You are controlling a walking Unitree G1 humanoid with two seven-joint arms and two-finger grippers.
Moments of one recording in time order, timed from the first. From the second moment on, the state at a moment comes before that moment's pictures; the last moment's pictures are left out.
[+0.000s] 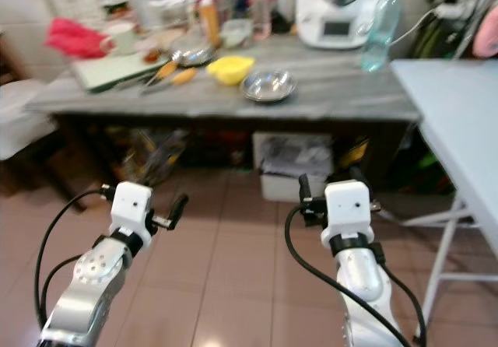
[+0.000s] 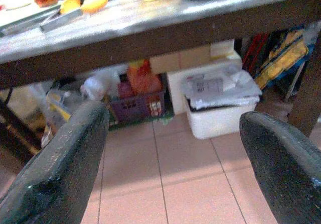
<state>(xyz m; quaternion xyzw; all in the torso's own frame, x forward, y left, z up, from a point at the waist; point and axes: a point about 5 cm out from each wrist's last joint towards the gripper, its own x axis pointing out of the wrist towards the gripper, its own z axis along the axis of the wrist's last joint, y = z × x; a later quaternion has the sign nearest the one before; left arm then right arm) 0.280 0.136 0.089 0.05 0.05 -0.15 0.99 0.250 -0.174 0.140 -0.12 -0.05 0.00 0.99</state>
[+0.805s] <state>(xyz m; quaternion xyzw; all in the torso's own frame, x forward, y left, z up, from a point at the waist) 0.289 0.112 0.083 0.03 0.04 -0.21 0.98 0.238 -0.181 0.129 -0.14 -0.03 -0.02 0.99</state>
